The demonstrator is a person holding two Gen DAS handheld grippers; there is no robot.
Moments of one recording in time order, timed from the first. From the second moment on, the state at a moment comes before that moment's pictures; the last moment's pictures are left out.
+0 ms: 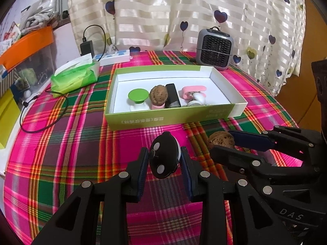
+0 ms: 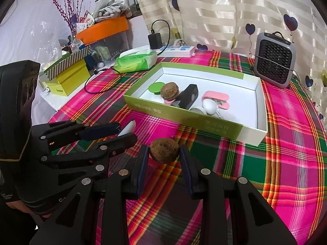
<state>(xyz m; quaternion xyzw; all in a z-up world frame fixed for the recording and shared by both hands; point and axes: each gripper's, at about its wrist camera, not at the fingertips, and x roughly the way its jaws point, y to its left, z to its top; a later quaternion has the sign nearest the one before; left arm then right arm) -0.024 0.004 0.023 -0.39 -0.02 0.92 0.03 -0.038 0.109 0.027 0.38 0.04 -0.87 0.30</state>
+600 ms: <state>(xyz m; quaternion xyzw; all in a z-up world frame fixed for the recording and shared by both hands) -0.040 0.005 0.036 -0.38 -0.03 0.93 0.04 -0.049 0.116 0.039 0.37 0.04 -0.88 0.30</state>
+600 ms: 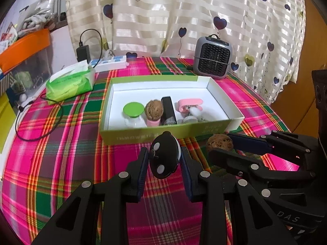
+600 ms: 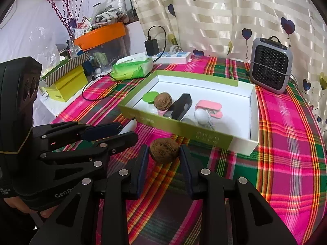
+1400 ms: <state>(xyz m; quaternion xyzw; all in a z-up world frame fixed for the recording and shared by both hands) -0.086 0.005 0.051 -0.36 -0.01 0.93 0.03 -0.093 0.119 0.052 0.36 0.05 -0.89 0.27</state>
